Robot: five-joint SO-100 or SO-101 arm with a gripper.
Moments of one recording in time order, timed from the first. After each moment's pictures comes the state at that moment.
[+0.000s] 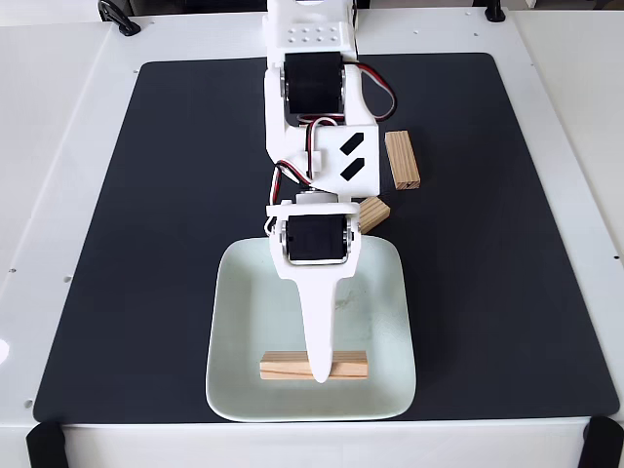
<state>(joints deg) -11.0 29.0 21.1 39.1 6.1</state>
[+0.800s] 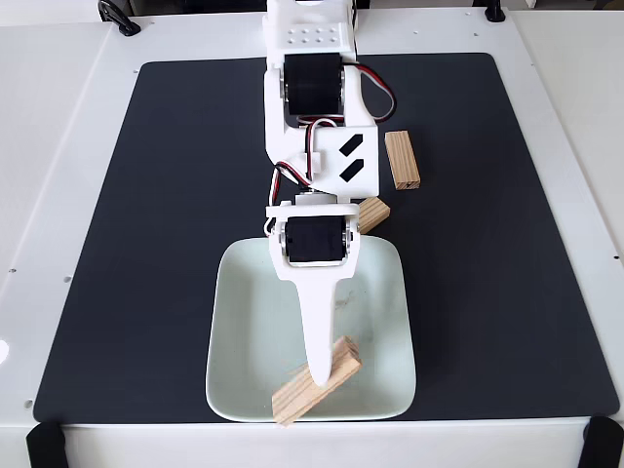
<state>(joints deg) -10.9 29.0 21.1 39.1 6.0</state>
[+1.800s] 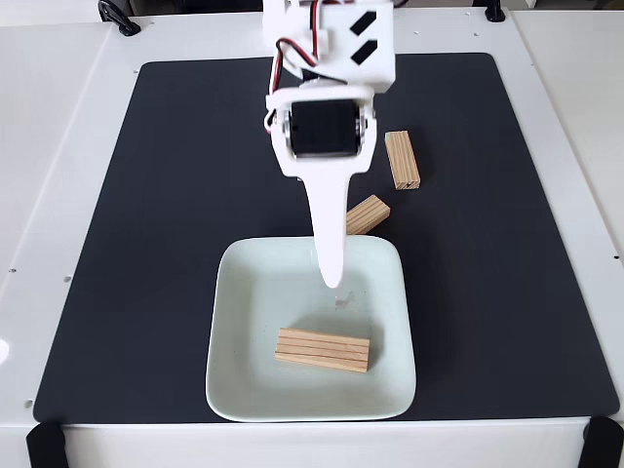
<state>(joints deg) -12.4 61.4 49.8 46.2 6.0</state>
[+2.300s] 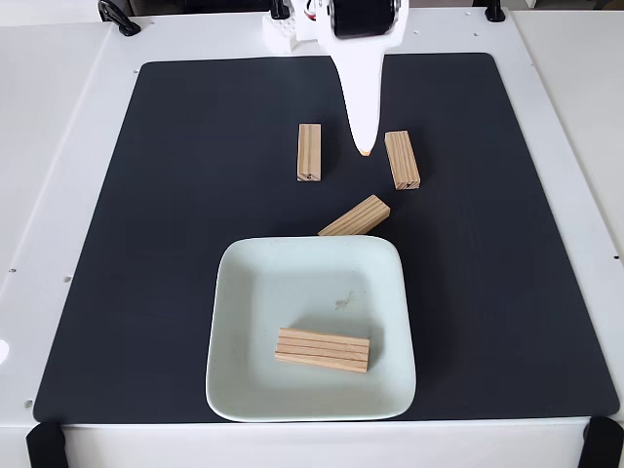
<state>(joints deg) -16.6 100.7 98.3 46.3 5.4</state>
